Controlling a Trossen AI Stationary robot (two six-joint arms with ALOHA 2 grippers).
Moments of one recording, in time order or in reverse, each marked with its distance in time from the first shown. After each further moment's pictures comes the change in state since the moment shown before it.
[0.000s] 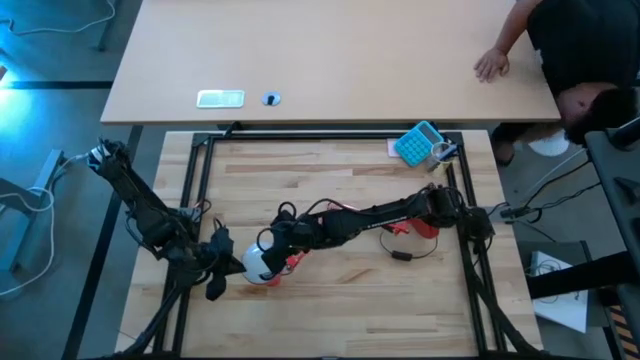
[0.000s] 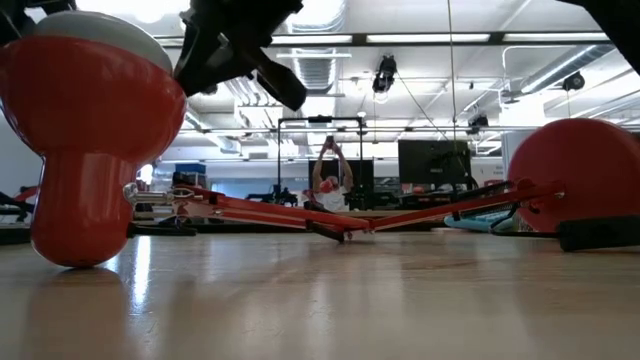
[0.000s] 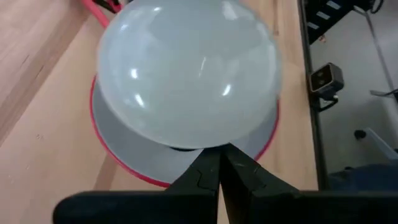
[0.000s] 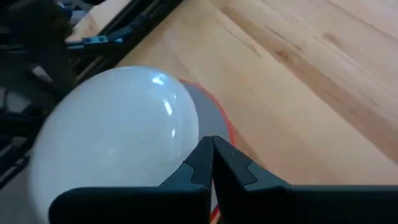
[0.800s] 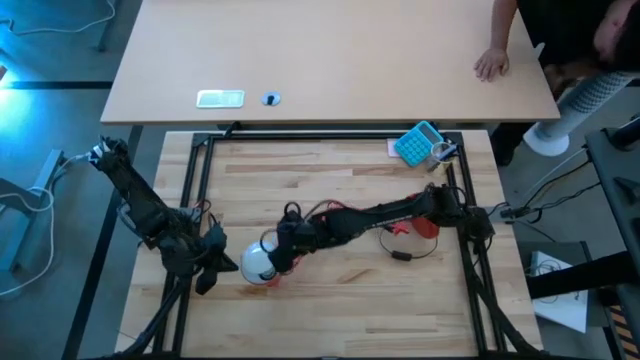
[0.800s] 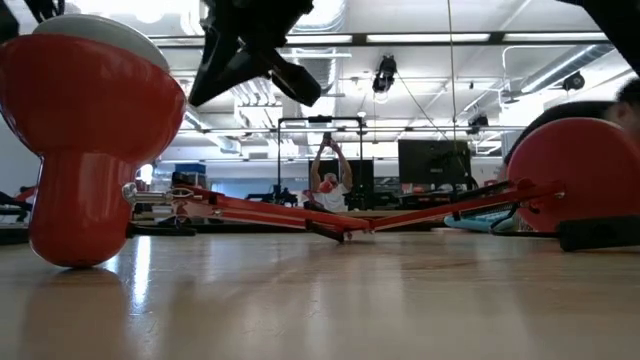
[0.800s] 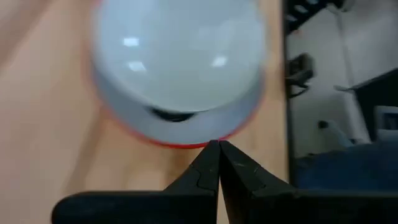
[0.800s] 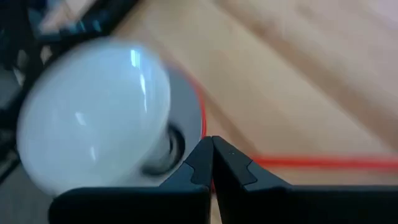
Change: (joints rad) left arm -0.032 -0.130 -0.031 -0.039 0.097 -0.078; right arm -0.007 -0.033 0.003 -0.120 -0.019 0.059
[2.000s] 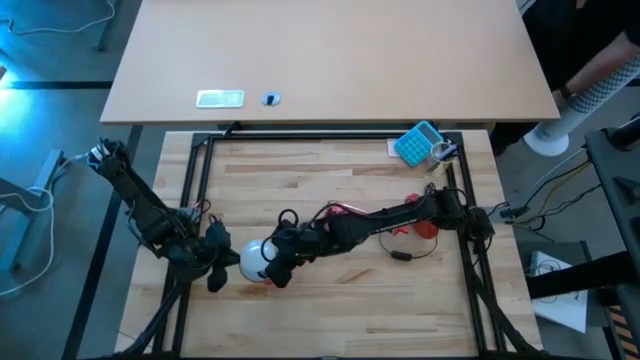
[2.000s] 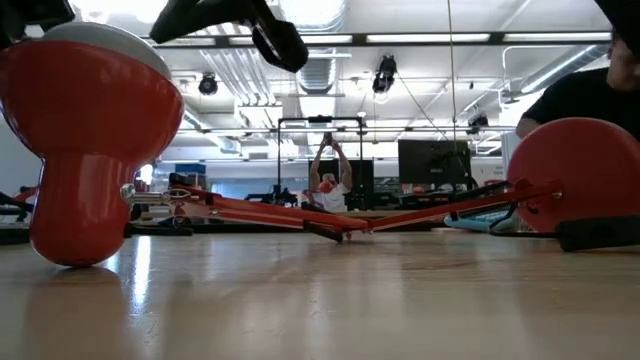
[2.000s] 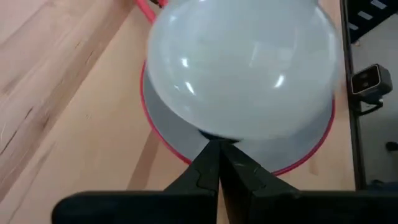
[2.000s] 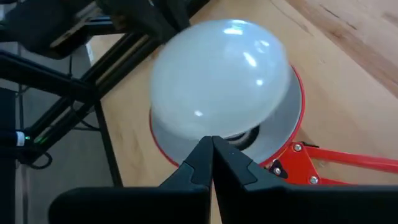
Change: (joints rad) left arm 0.021 0.081 0.004 -0.090 -0.147 -0.022; right arm 0.057 -0.009 0.041 0.070 -0.074 -0.066
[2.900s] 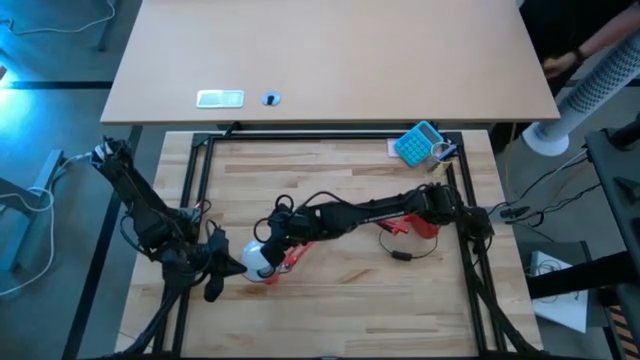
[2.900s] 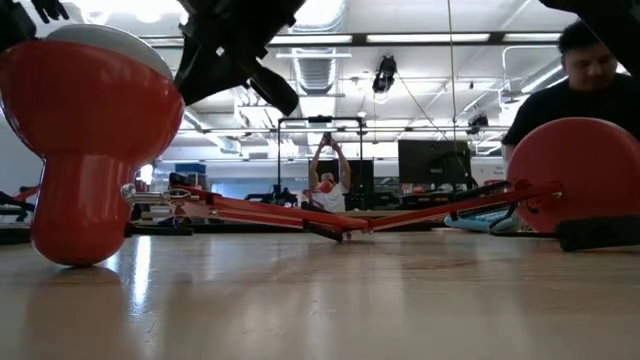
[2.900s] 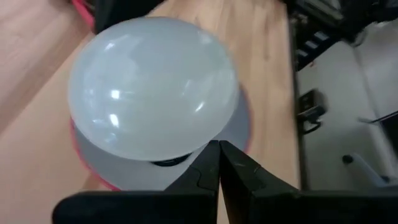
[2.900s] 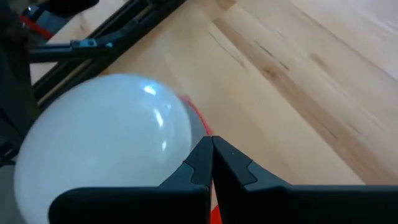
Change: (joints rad) left arm -0.061 0.048 0.039 0.142 -0.060 0.005; right arm -0.084 0.063 -0.002 0.022 0.076 -0.089
